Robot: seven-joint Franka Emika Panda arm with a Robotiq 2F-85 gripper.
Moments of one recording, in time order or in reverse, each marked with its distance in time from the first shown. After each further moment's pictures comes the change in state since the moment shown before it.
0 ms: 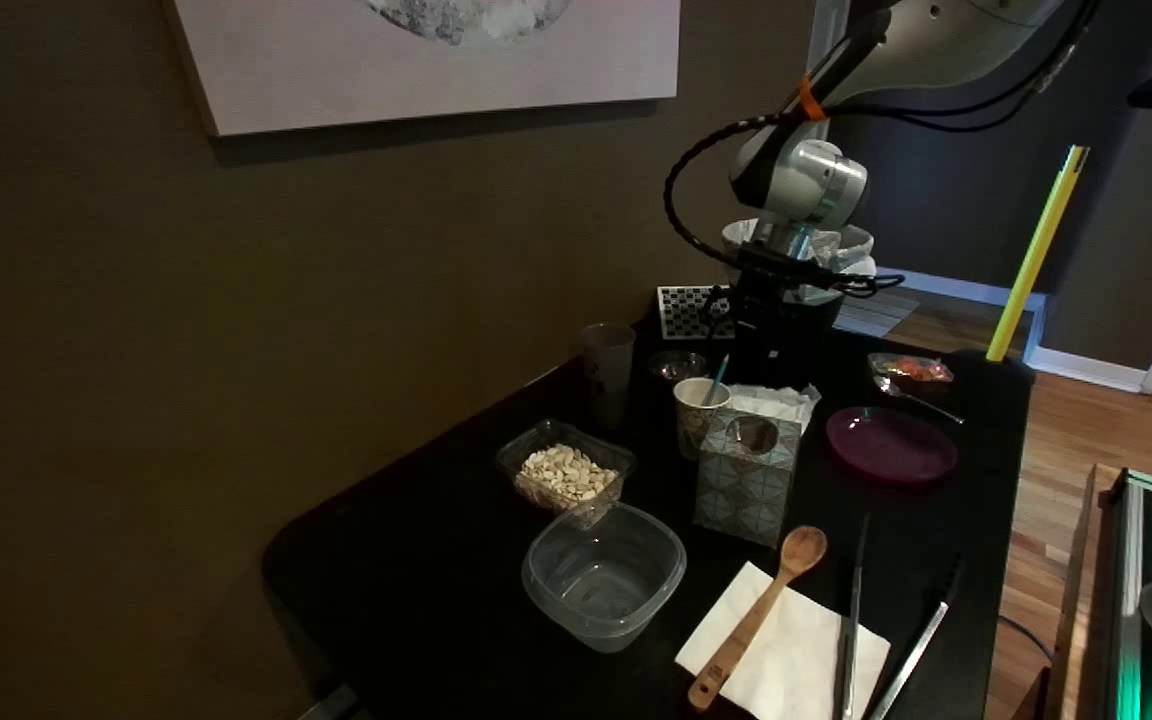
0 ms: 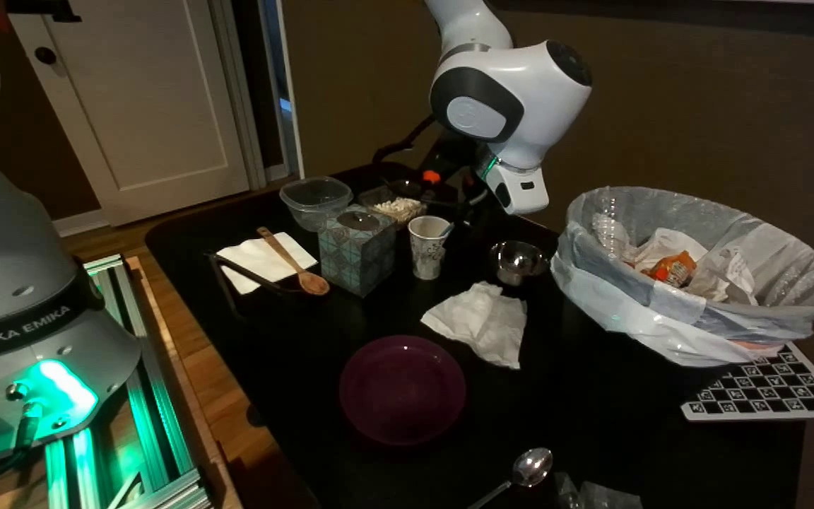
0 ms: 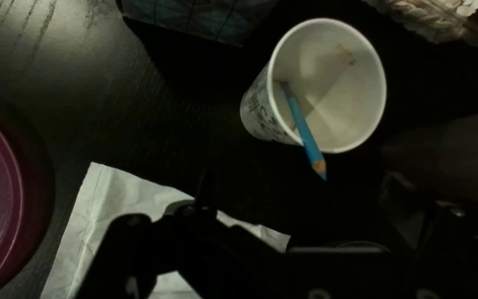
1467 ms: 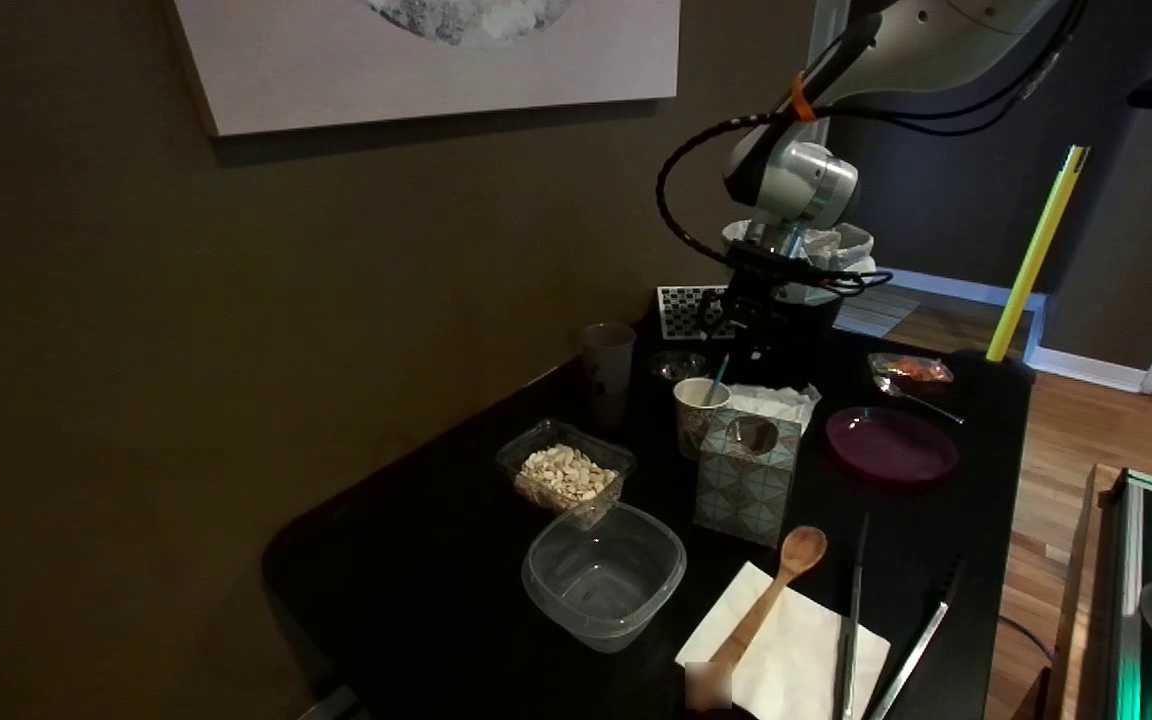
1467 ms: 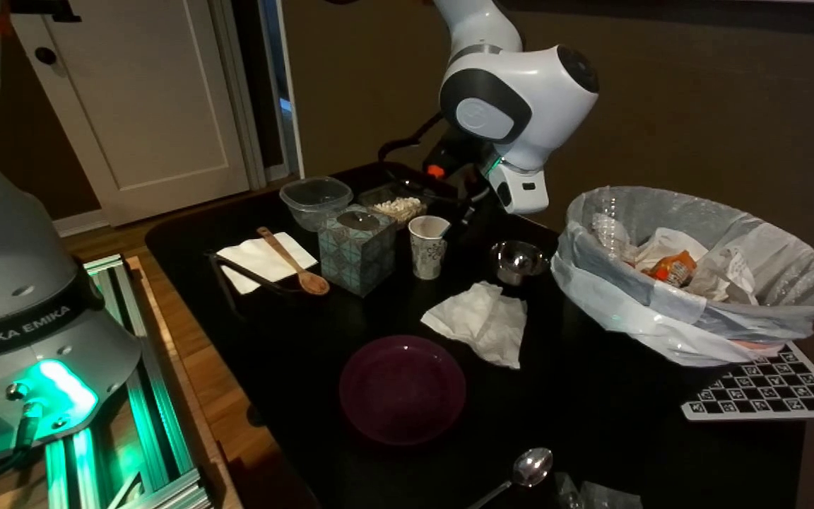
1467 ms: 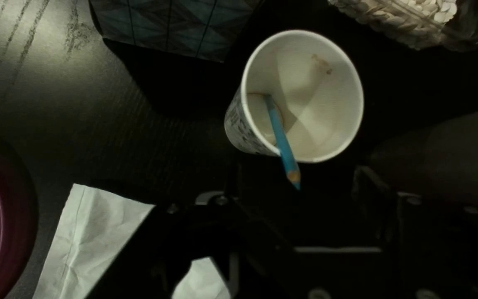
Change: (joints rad) arm -0.002 0.031 0.003 0.051 0.026 -0.059 0.040
